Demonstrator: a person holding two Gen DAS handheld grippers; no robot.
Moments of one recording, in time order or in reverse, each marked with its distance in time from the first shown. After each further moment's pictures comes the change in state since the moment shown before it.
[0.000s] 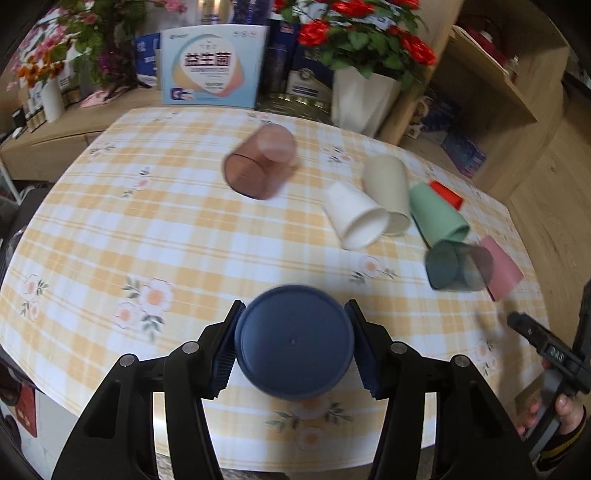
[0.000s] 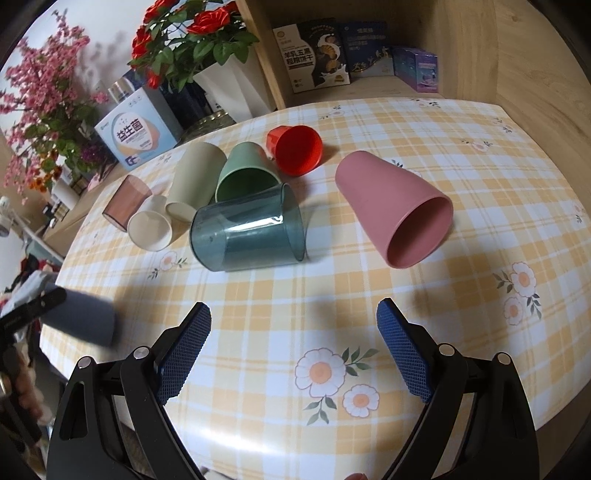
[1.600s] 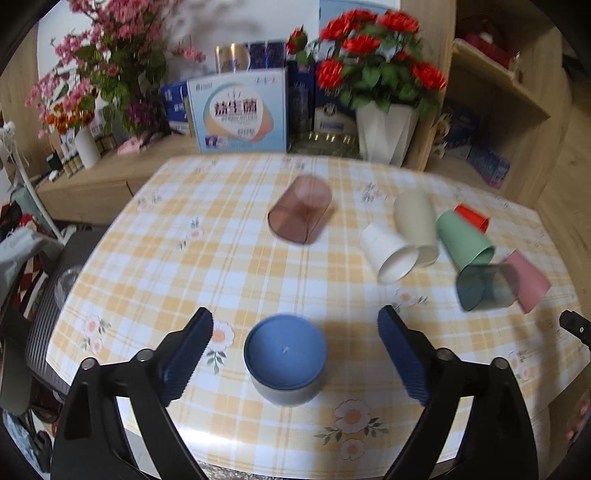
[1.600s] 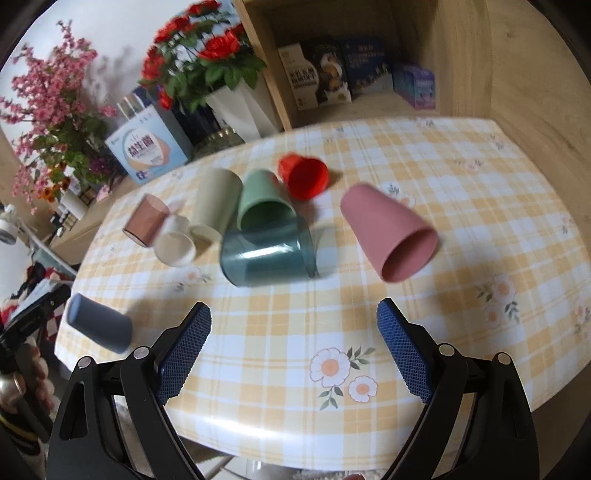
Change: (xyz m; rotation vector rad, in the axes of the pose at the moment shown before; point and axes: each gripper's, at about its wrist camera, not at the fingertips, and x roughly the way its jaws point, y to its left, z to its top) left arm -0.047 -0.013 0.015 0.093 -0.140 0.179; right arm -0.052 0.012 0.015 0.007 -0.050 0.014
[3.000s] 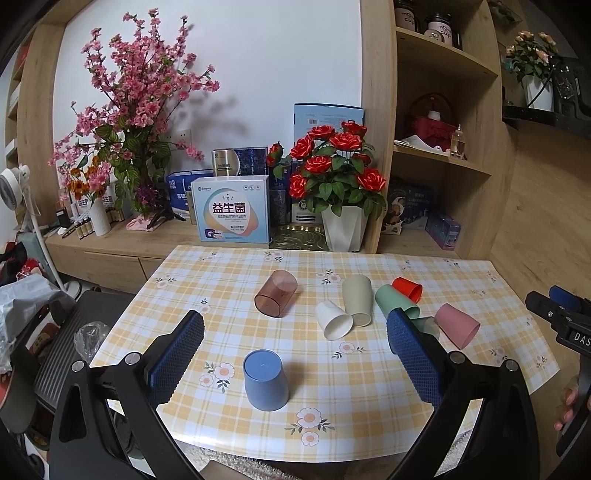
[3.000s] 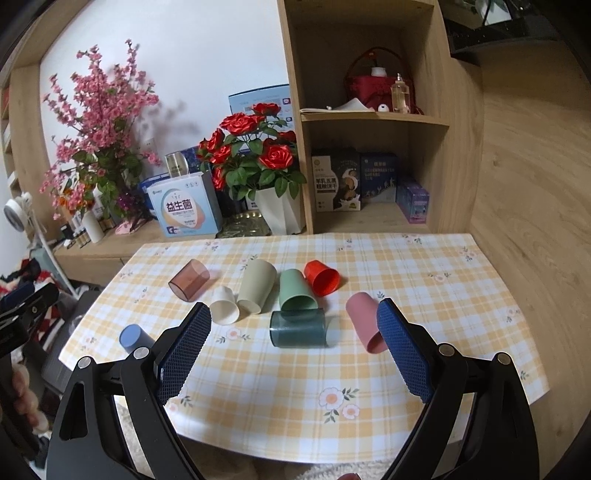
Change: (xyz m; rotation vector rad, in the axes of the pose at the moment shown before) left arm -0.170 -0.030 -0.002 0.033 -0.299 -0.042; right arm -0.151 0.070 0.003 -0.170 -0.314 -0.055
